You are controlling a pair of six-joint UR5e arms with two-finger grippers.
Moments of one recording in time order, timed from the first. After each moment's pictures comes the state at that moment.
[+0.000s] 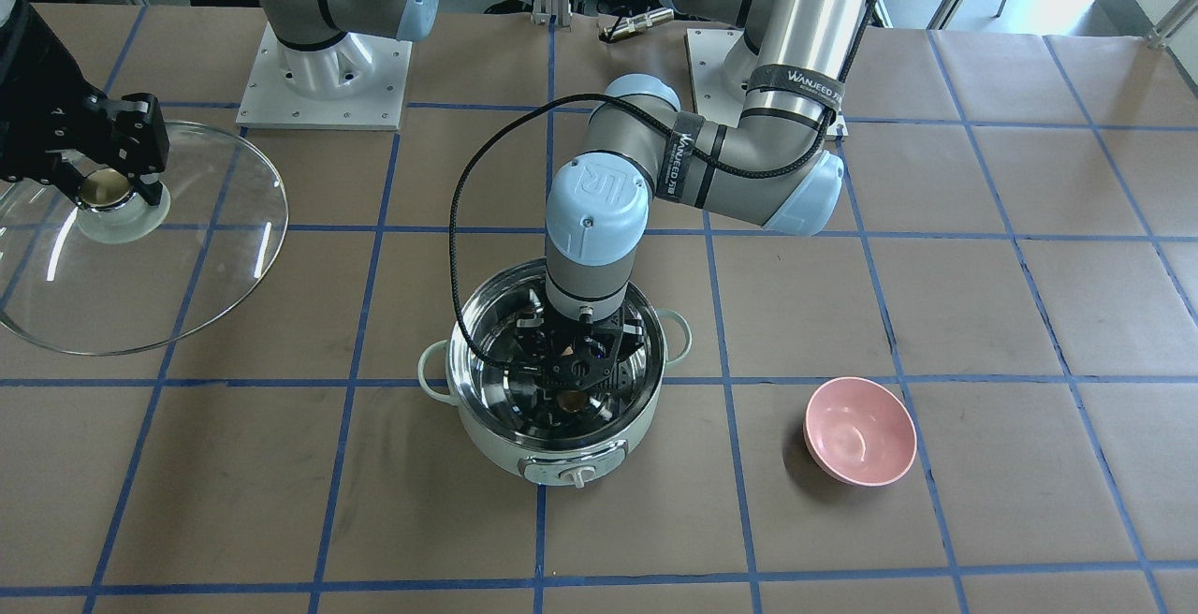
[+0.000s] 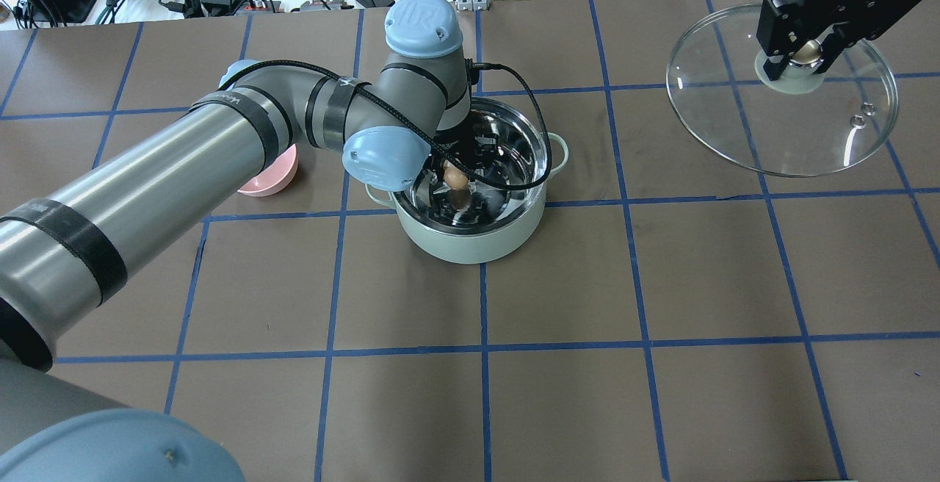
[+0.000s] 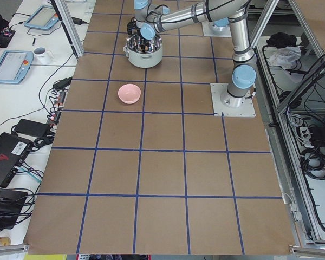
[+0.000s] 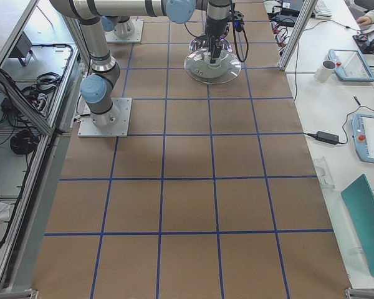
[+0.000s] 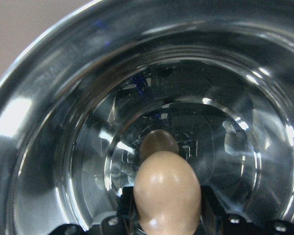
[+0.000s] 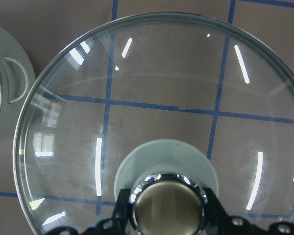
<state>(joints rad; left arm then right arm) -1.90 -2.04 -1.59 -1.05 1.55 -0.28 1.39 -1.51 1.41 -1.46 -1.60 -0.30</state>
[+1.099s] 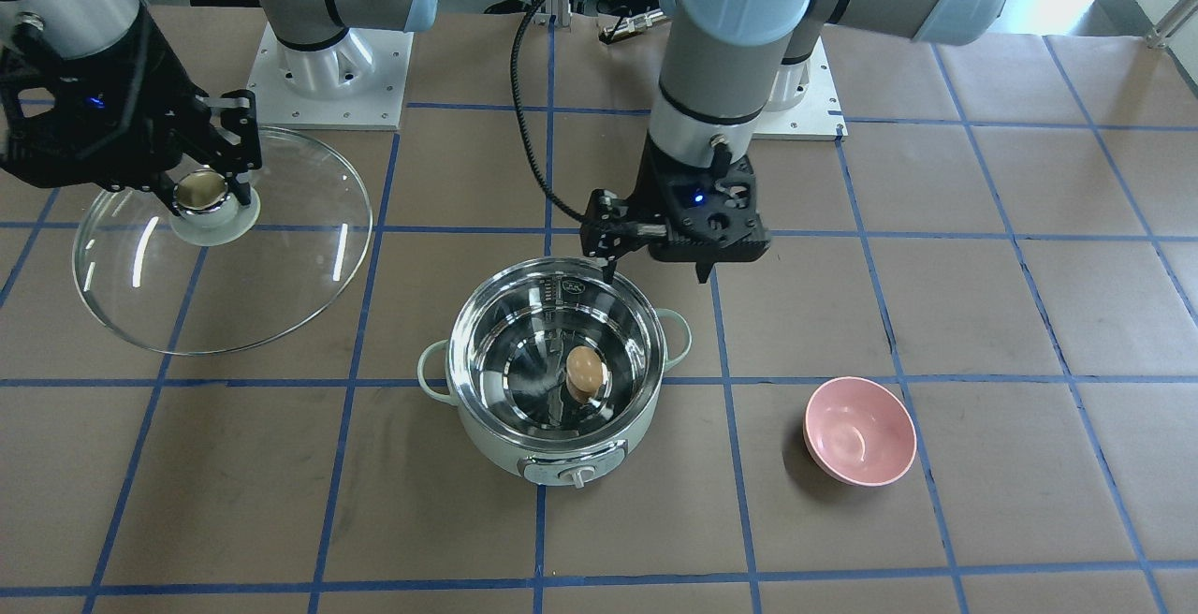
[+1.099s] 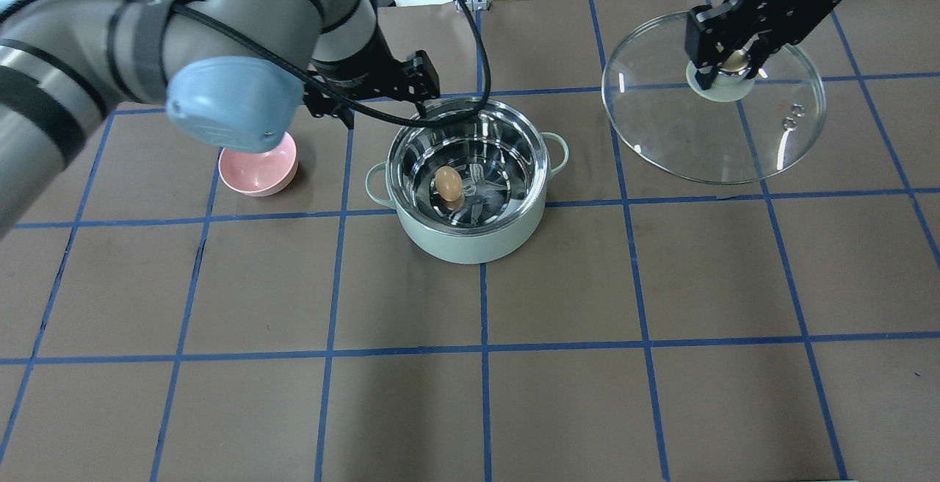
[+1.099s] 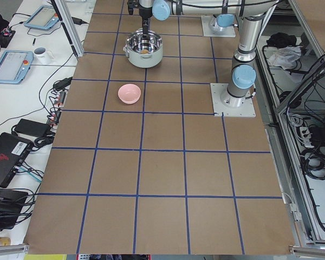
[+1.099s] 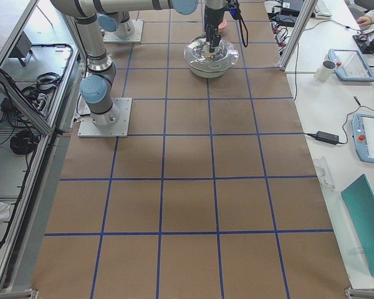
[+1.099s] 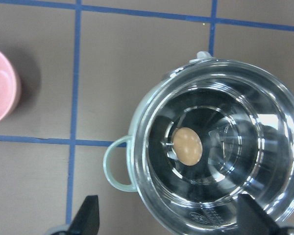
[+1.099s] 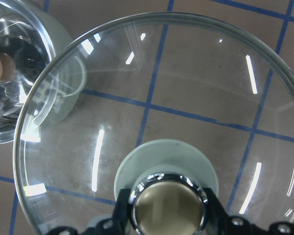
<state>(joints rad) -1.78 -1.73 -1.58 -1.25 1.53 -0.30 1.52 -1.50 1.41 -1.48 -1.58 -0.29</state>
